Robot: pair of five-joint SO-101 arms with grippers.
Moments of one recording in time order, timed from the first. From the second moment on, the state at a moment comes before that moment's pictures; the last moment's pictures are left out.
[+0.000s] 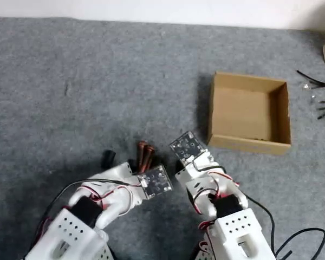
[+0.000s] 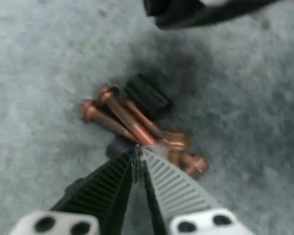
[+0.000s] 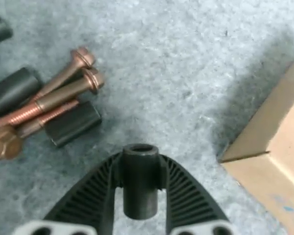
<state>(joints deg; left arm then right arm) 28.3 -75.8 85.8 52.9 -32.5 -25.1 -69.0 86.7 31.3 22.3</state>
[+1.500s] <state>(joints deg) 29.2 -57.2 80.7 53.4 -43.6 -25.1 -69.2 88.0 31.3 22.3</state>
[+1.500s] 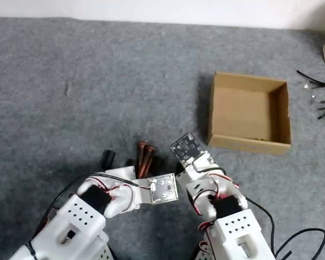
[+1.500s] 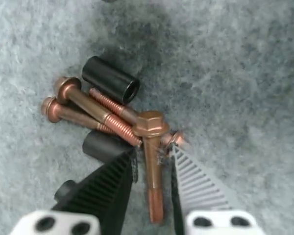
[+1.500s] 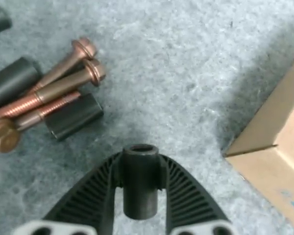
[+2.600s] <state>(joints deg) 30.7 -37.0 69.9 54.8 -43.6 -23.6 -69.2 88.0 31.3 22.3</state>
